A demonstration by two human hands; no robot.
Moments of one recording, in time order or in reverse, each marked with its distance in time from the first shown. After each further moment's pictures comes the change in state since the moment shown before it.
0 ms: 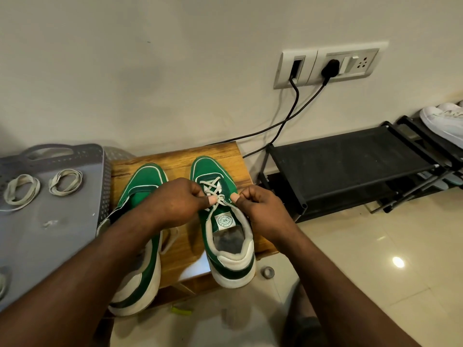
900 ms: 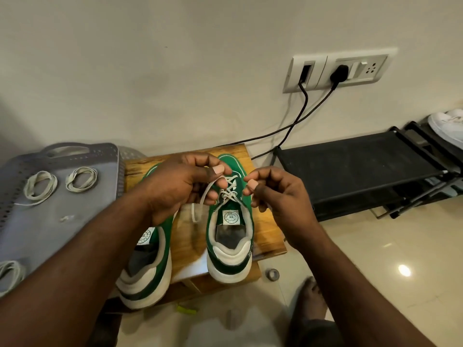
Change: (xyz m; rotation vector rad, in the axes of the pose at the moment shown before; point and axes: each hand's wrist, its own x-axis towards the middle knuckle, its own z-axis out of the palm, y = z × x) left_hand -0.019 0.000 -0.027 -0.831 -0.078 0.198; right_hand -0.022 -0.031 -0.015 0.326 -0.003 -0.318
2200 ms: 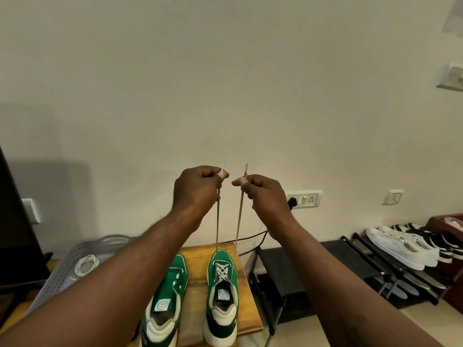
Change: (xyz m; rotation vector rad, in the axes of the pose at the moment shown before) left_hand -0.140 0.195 0.040 0.075 0.584 0.562; right_hand -0.029 -0.271 0.050 -0.310 0.180 -0.272
